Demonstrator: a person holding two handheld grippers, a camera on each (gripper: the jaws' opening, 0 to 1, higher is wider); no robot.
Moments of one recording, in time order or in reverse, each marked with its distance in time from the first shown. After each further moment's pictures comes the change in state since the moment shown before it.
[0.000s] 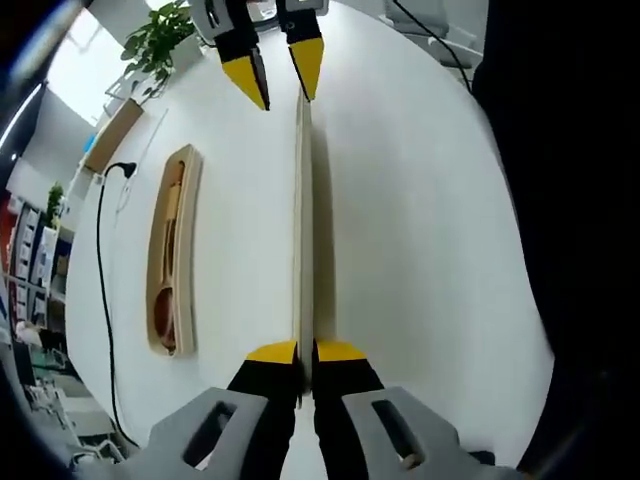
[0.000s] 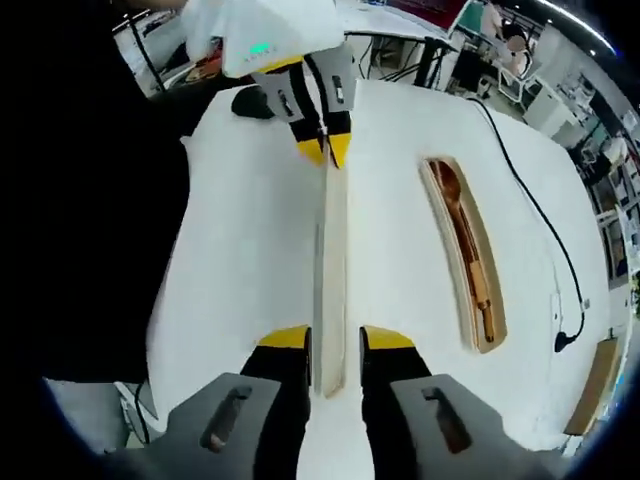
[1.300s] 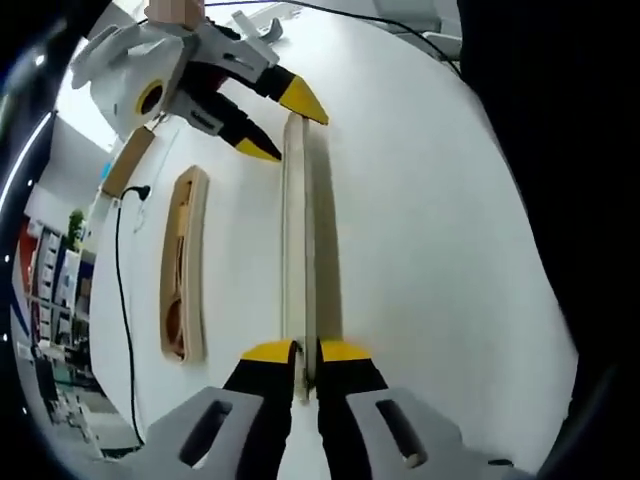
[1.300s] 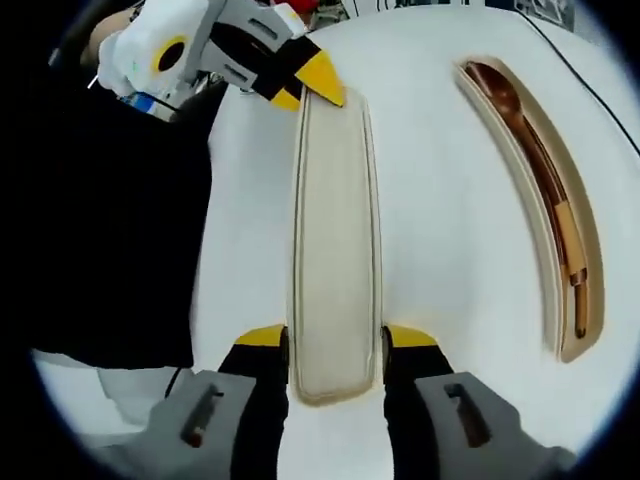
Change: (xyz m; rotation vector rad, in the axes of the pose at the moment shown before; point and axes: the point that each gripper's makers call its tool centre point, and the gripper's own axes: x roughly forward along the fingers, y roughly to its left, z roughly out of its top) left arm -0.005 0.002 0.004 0.092 -0.058 0.132; right arm 0.034 0.017 -0.031 0.185 0.132 0.492
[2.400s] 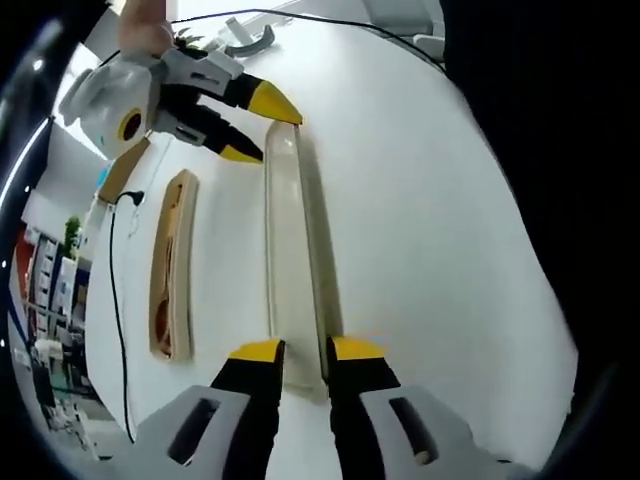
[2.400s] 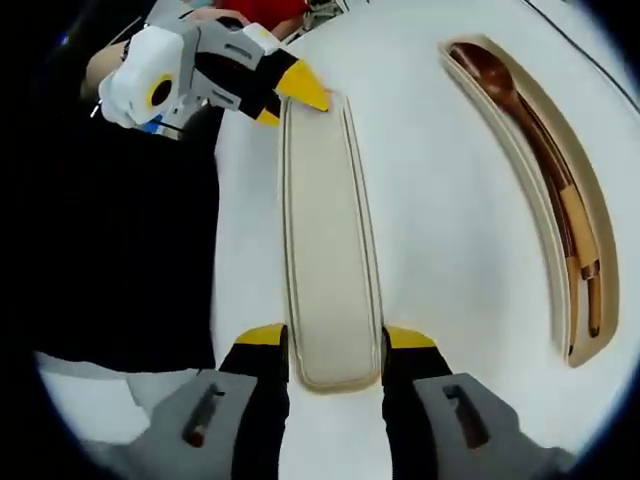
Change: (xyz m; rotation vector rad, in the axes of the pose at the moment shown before) left arm 0.004 -0.020 -0.007 0.002 -0.035 -0.032; right arm -0.004 -0.005 0.003 0.083 0.033 0.117
